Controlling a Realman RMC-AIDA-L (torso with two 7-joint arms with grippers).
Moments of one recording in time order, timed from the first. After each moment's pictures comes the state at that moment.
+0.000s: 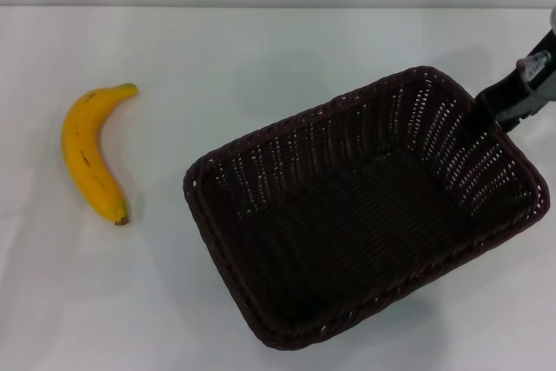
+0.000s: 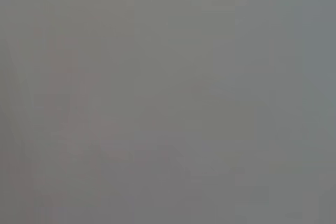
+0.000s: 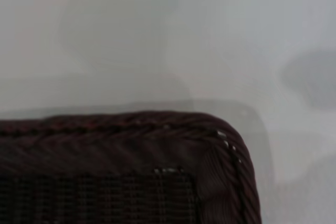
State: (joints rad) left arm -0.32 -2.08 0.87 0.14 -2.86 -1.49 2.82; right arm 0.92 2.01 -1.15 -1.15 0.41 1.75 -0.26
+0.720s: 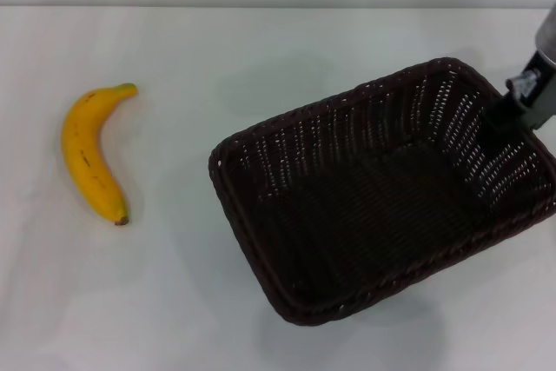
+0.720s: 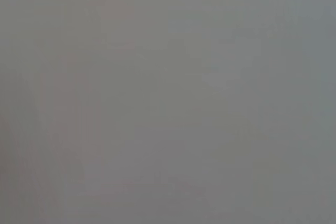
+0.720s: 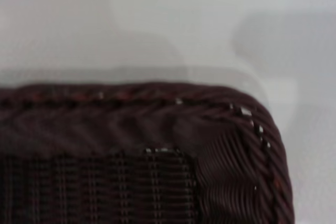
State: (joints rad) left arm -0.33 -2.07 0.87 0.23 -2.91 -1.50 2.82; right arm 0.98 2.02 -1.24 -1.02 0.30 1.70 -0.17
